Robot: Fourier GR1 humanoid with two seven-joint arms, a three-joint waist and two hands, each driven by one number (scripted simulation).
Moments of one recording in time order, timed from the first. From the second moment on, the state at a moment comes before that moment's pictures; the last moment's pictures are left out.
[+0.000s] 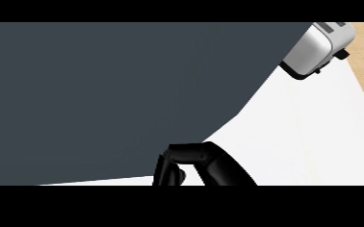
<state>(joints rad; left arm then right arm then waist) 0.91 0.48 0.12 -2.29 0.84 -0.29 -0.51 -0.22 -0.01 0.67 -2.03 -0.12 -0.16 0.44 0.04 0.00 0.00</state>
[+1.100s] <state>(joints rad) 1.01 0.40 0.37 -2.29 1.04 -0.50 -0.41 -0.66 -0.04 0.21 -1.47 -0.50 0.18 0.32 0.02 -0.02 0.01</state>
